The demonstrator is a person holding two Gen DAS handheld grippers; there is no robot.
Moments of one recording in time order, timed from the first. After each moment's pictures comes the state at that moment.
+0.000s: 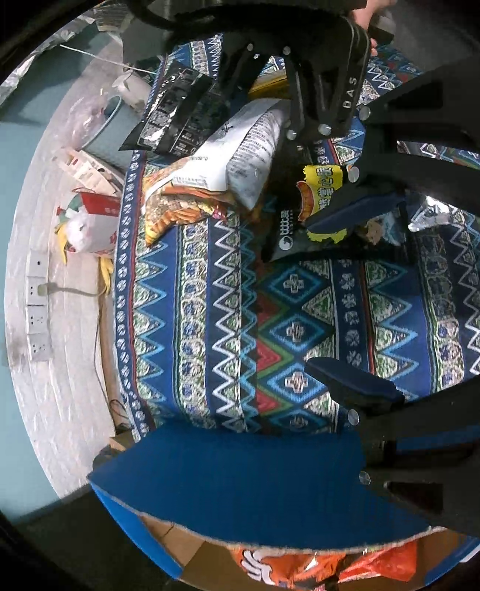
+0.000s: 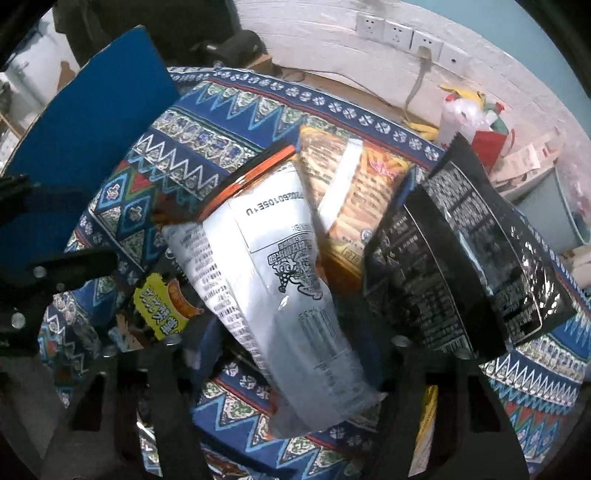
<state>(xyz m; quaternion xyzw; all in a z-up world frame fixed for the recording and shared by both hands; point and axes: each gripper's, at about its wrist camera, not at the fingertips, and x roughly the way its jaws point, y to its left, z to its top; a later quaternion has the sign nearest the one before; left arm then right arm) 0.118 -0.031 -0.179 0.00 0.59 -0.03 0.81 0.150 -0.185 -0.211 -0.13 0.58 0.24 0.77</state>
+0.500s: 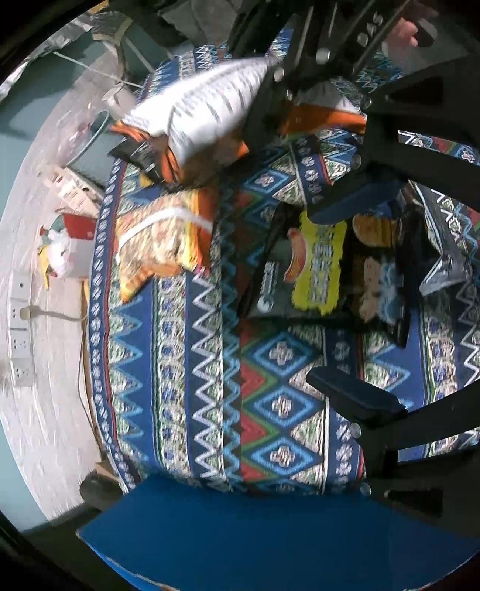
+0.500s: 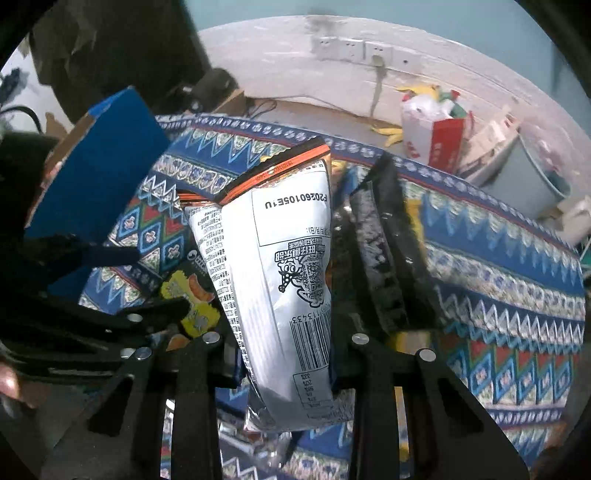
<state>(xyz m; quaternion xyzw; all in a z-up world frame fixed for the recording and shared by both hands) 0.120 -0.070 -0.198 -0.02 0.62 -0.06 0.79 0.116 -0.225 -0.165 -0.06 0.54 0.20 0.81</state>
